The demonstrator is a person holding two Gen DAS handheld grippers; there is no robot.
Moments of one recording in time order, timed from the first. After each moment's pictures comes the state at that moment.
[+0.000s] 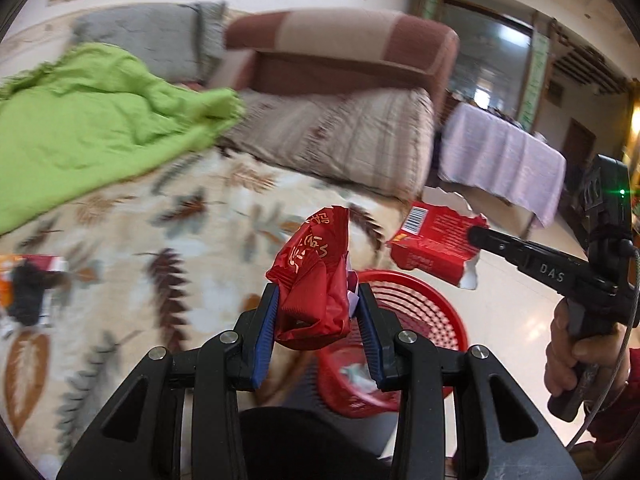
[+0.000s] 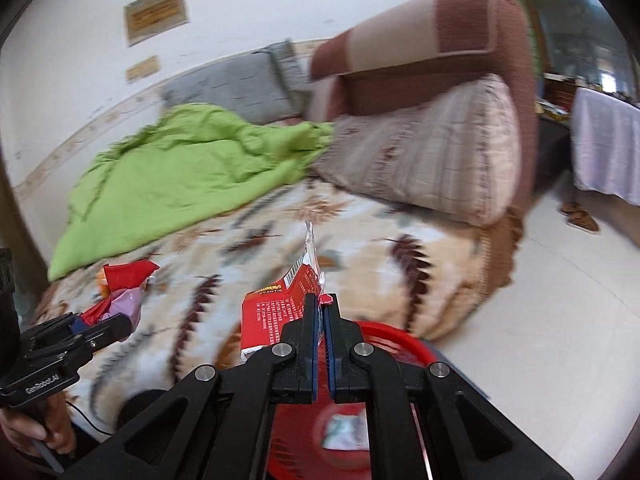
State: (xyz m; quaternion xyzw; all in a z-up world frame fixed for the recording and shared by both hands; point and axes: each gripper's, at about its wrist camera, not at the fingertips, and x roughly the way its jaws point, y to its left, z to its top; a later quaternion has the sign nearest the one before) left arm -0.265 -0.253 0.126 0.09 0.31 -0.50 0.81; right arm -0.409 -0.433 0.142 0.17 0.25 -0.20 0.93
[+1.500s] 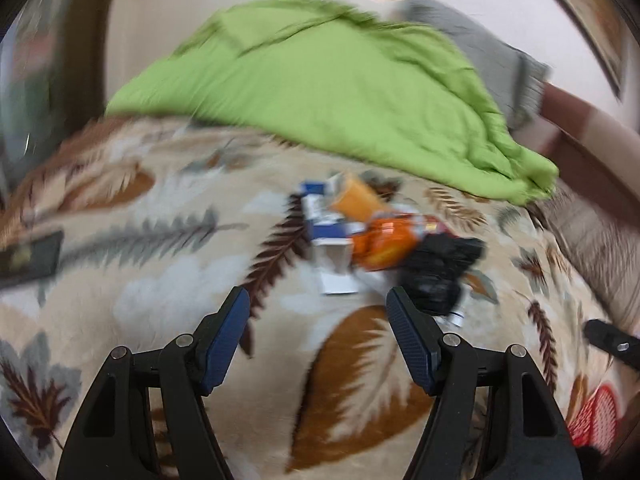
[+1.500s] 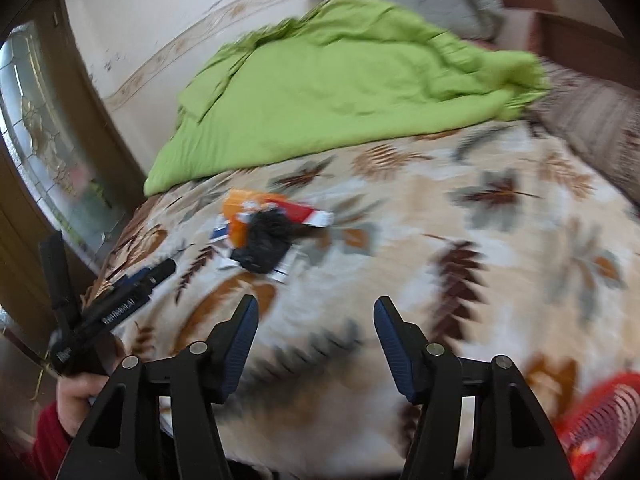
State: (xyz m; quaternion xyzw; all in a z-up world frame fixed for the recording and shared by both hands) left arm -0.055 0.061 0.072 -0.09 0.35 -0.08 0.93; right arm -0.148 -0.235 0.110 0.15 0.37 0.08 0.91
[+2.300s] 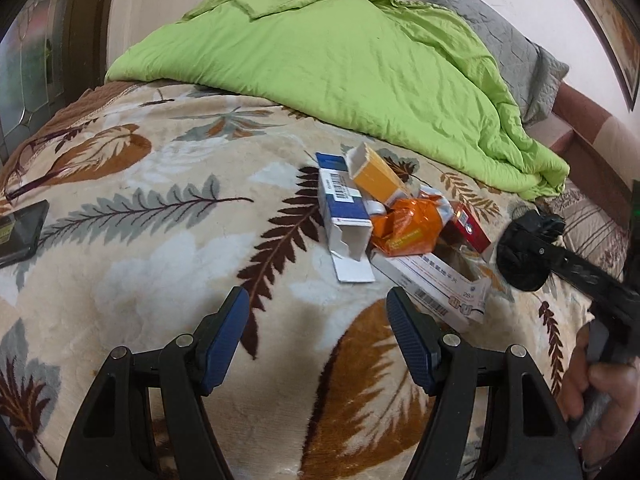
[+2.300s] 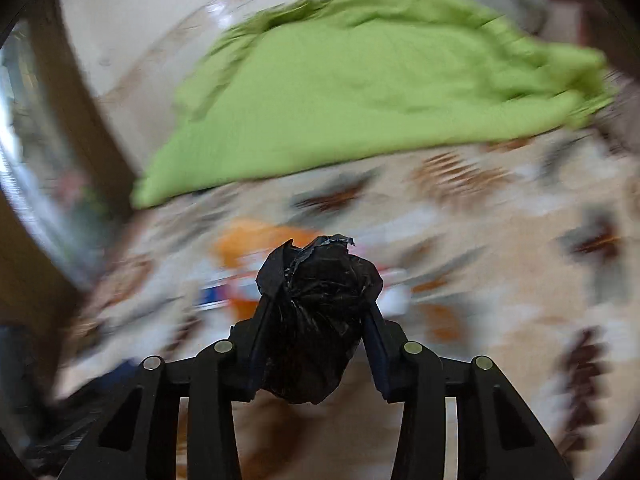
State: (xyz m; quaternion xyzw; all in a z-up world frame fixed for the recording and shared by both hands) left arm -0.040 0.057 0.052 -0.09 0.38 -0.09 0.92; right arm -0.017 -0.204 0.069 0.13 0.35 0.04 0.93
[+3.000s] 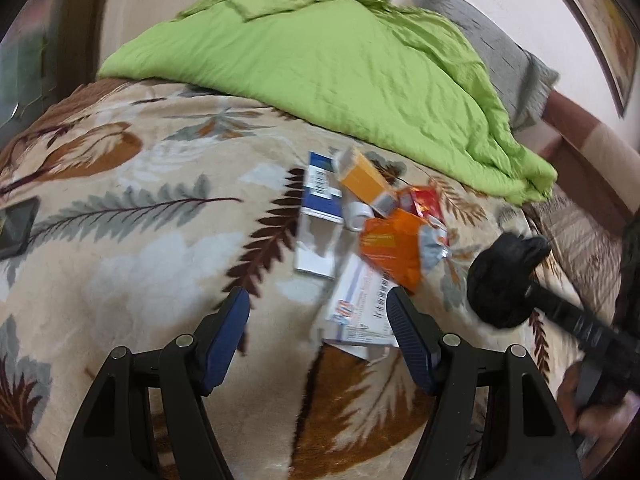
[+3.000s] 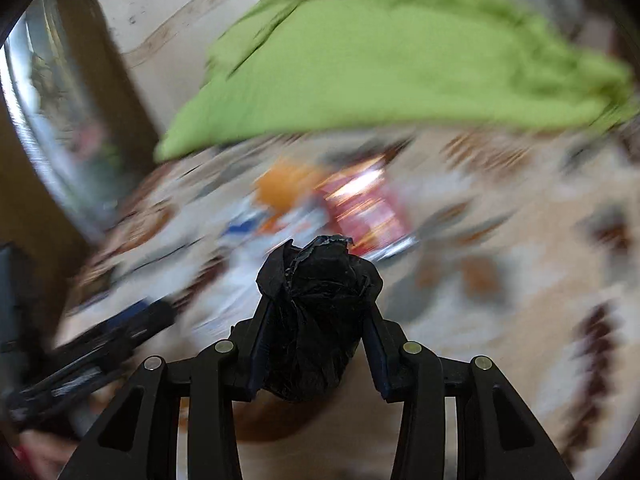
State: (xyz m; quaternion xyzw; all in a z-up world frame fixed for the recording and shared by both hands) left arm -0.042 0.055 0.055 -0.10 0.38 -0.12 0.91; right arm -0.044 -0.170 0.067 0.10 0.37 0.11 0.92
